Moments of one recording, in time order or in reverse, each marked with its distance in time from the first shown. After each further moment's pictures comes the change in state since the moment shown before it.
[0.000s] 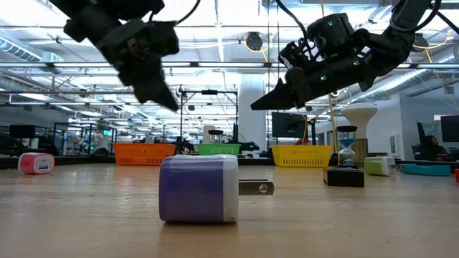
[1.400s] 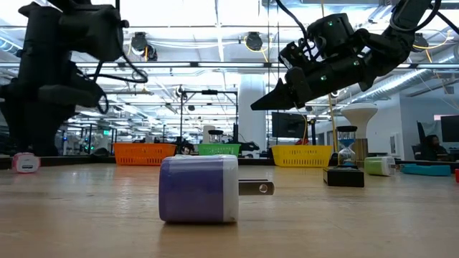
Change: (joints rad) left arm -0.133 0.000 0.000 -0.972 -0.010 -1.034; right arm 0.000 0.000 0.000 -0.001 0.000 0.000
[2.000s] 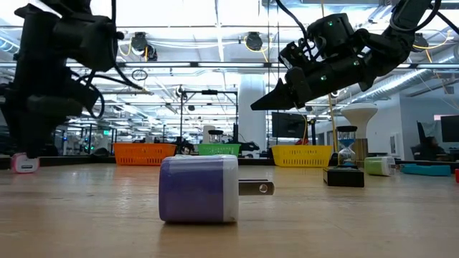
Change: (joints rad) left arm 0.011 0.002 -0.030 -0.058 -0.084 0.083; right arm 0.000 0.000 0.000 0.000 0.000 0.000
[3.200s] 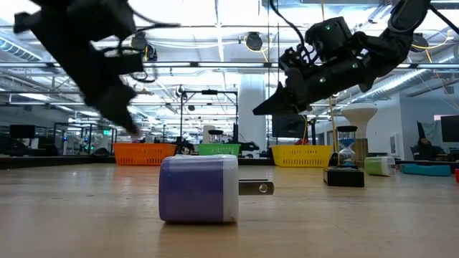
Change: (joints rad) left arm -0.054 0.026 -0.030 0.692 -0.719 0.588; right arm -0.032 0.000 0.000 -0.041 0.002 0.119
